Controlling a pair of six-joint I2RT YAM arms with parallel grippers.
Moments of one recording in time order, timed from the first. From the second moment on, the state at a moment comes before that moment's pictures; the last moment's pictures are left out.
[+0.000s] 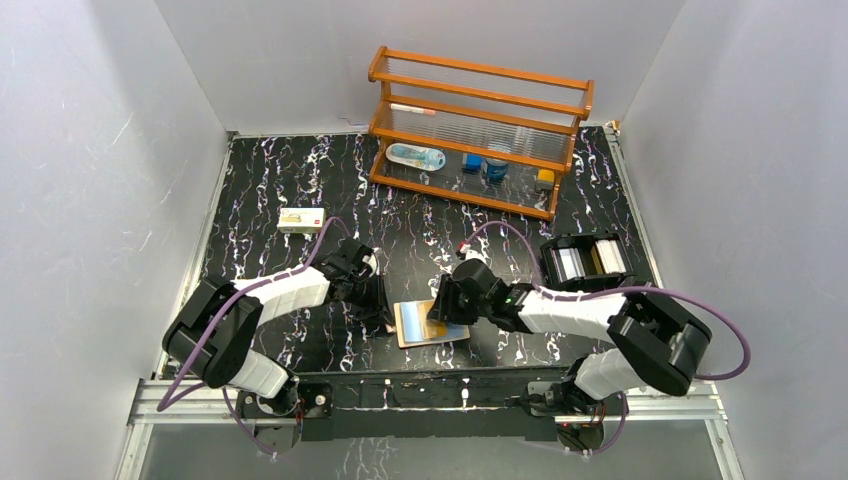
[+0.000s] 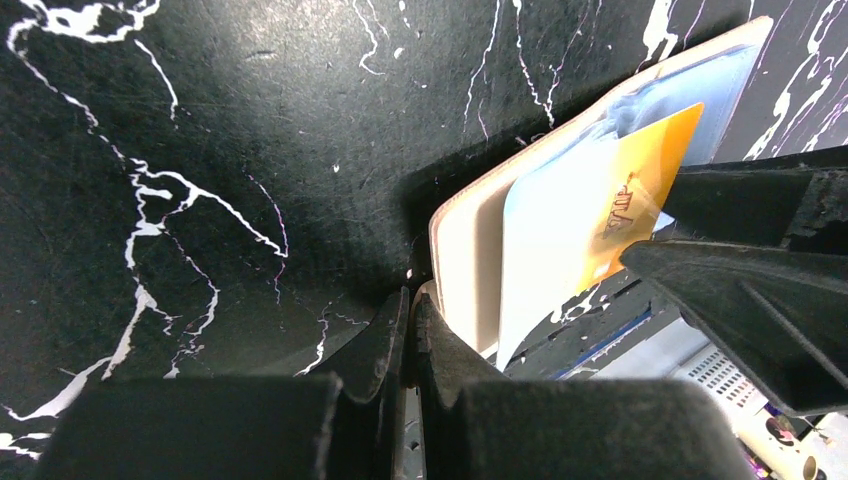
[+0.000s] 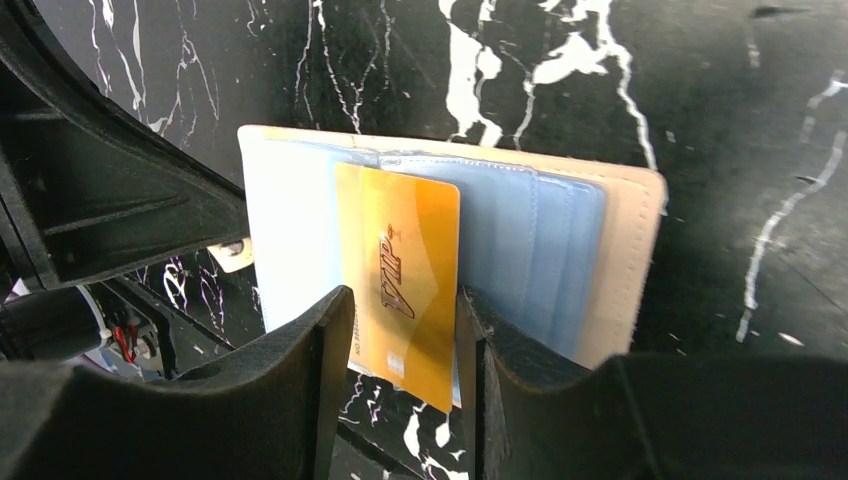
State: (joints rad) left arm -0.59 1.47 0.64 -0.33 0.37 -0.68; right arm 0.95 1.38 0.55 0.02 -0.02 0.92
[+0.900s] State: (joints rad) left arm -0.60 1.47 0.64 -0.32 0.37 -0.69; right arm 1.04 1.50 0.68 -0.02 0.00 0.88
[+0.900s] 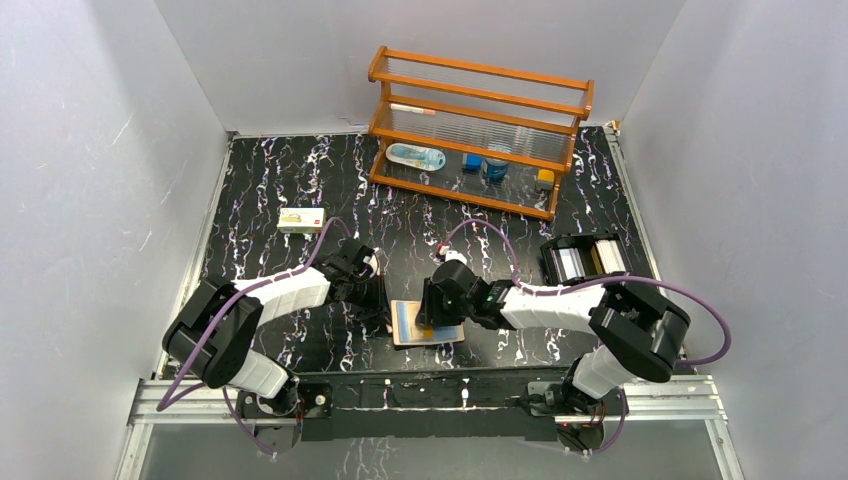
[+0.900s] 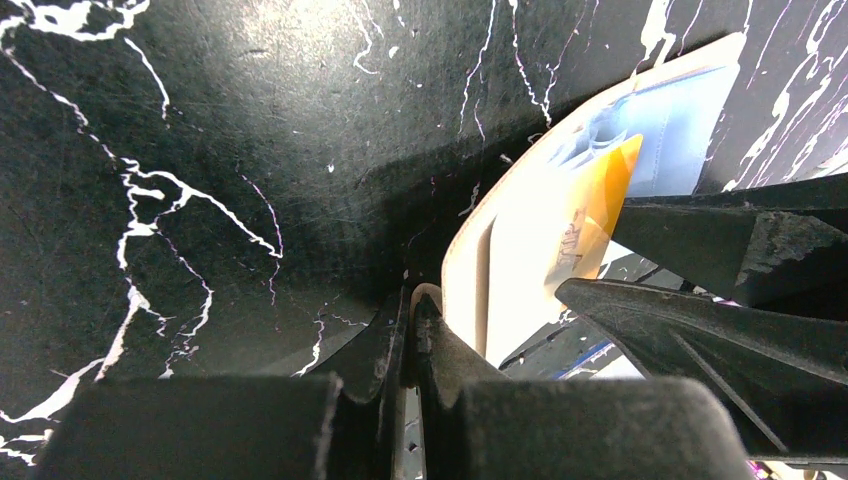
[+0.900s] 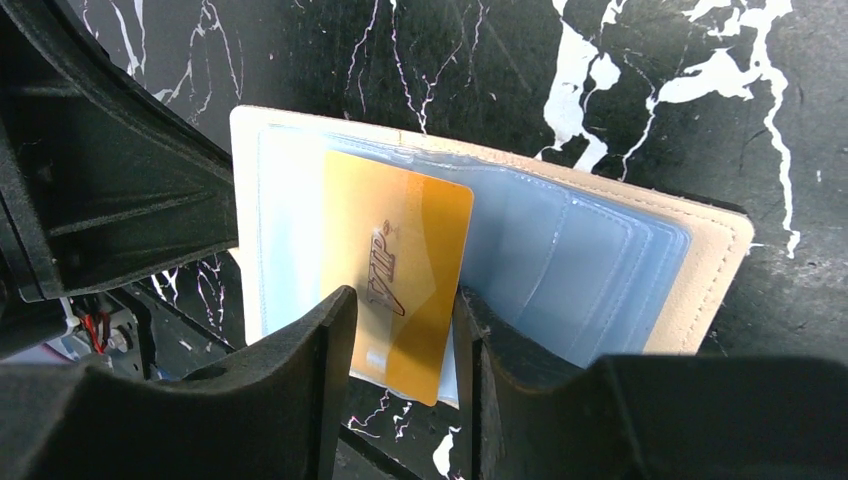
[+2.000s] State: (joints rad) left arm -0.61 1.47 0.64 -0.32 0.37 -0.69; right arm 1.05 1.52 0.74 -0.09 -0.01 0.84
